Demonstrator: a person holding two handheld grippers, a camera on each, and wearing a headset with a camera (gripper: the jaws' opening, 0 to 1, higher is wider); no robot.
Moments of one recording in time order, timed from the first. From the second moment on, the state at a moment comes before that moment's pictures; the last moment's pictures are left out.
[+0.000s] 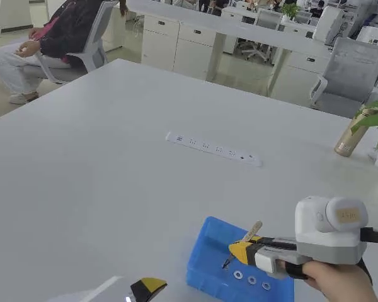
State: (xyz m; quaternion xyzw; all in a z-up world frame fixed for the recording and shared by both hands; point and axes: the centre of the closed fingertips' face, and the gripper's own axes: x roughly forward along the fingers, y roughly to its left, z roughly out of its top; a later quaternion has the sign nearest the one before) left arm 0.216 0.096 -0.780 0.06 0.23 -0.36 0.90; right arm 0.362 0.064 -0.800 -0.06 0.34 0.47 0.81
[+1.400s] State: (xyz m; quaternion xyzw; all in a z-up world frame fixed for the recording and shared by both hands) left arm 0.214 0.095 -0.781 0.06 0.23 -0.36 0.90; right arm 0.346 0.060 -0.777 -0.08 0.31 0.48 0.82
